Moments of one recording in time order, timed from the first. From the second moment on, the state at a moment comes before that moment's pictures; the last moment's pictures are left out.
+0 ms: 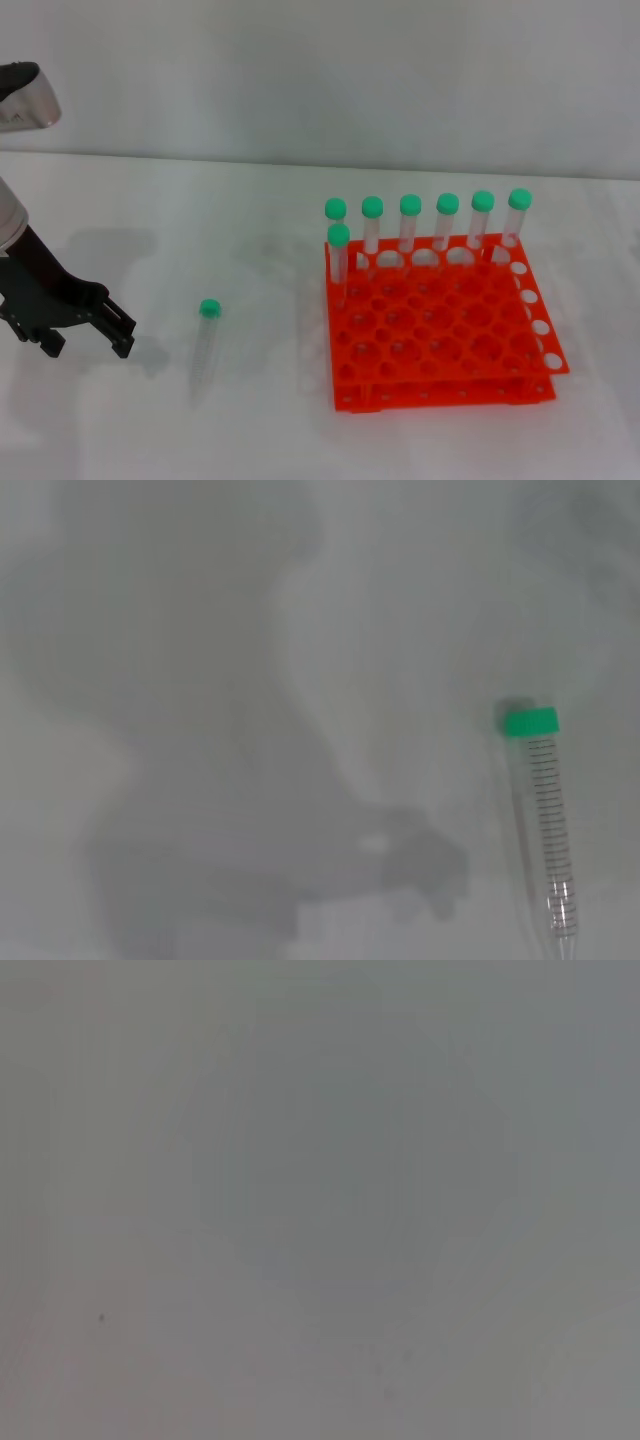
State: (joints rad) left arm -0.84 -1.86 1.02 0.93 2.76 1.78 -2.96; right arm 0.59 2.03 -1.61 -0.12 0.27 -0.97 0.18
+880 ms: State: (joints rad) left arm -0.96 -1.90 1.01 0.66 2.75 1.54 -2.97; right arm 0.59 2.03 -1.61 -0.12 0.27 -0.96 0.18
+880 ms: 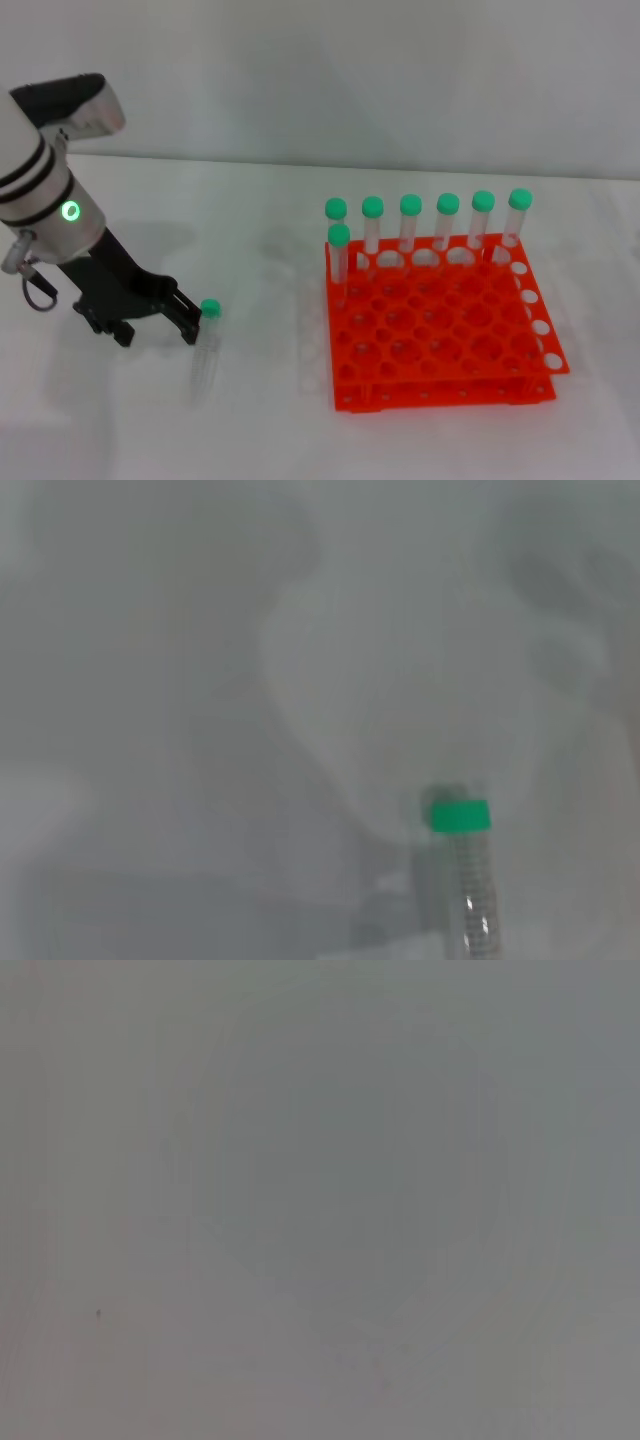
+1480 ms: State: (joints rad) left arm -0.97 -1.93 1.01 0.56 2.75 1.48 -2.99; right arm 0.58 2.03 -1.61 -0.12 0.27 -0.96 0.18
